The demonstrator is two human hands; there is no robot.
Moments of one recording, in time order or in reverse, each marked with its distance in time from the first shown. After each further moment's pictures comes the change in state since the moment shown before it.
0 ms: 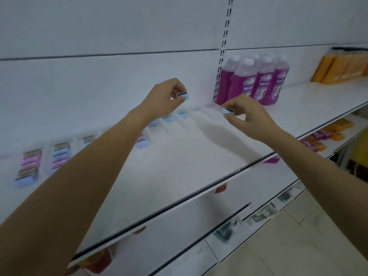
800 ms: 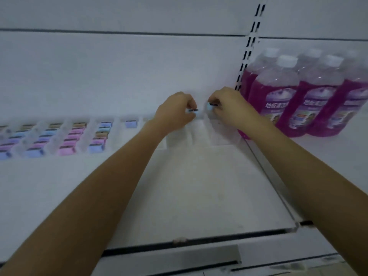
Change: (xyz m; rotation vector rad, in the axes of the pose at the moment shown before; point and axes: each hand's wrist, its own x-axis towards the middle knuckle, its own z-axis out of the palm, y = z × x) left_hand 0.080 -0.018 0.113 0.314 0.046 -0.433; right_hand 0.143 0.108 0.064 -0.056 -0.362 -0.154
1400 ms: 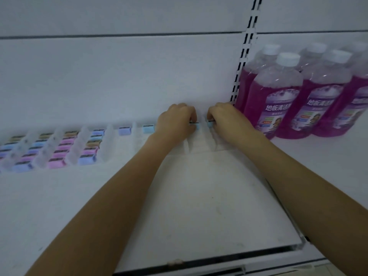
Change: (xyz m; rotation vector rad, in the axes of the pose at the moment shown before) left_hand -0.002 0.011 0.018 0.175 -0.037 -0.055; right_hand -0.003 0.011 0.028 -0.173 -0.030 -0.019
